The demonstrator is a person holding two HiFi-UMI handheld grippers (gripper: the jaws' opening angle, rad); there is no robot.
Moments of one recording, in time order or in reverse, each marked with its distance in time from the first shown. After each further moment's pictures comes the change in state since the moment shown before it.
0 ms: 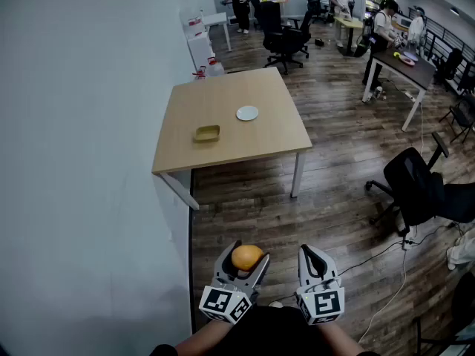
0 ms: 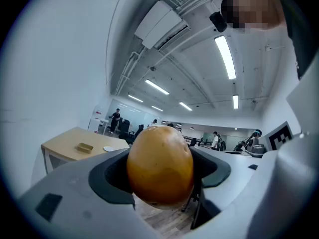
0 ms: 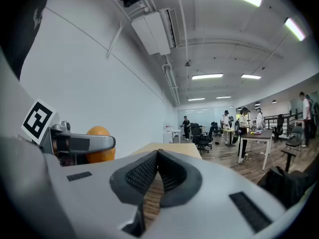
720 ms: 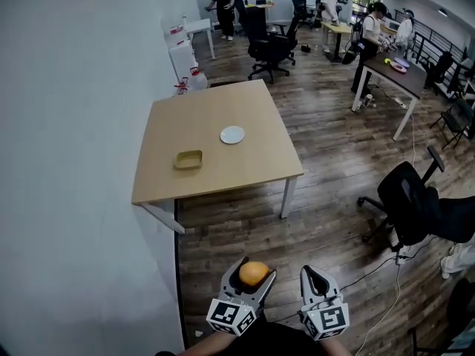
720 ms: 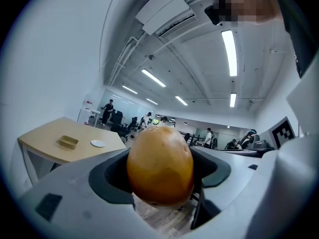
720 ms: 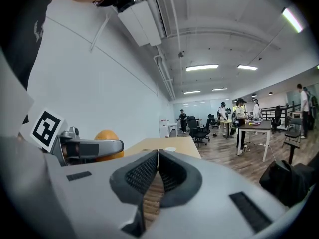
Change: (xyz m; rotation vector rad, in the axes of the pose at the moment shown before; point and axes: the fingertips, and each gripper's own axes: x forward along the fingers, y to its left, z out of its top) left arm 0.142 0.039 -0.024 -0.031 0.068 -0.088; right arm 0.096 -0.081 -0.016 0.065 0.094 -0.018
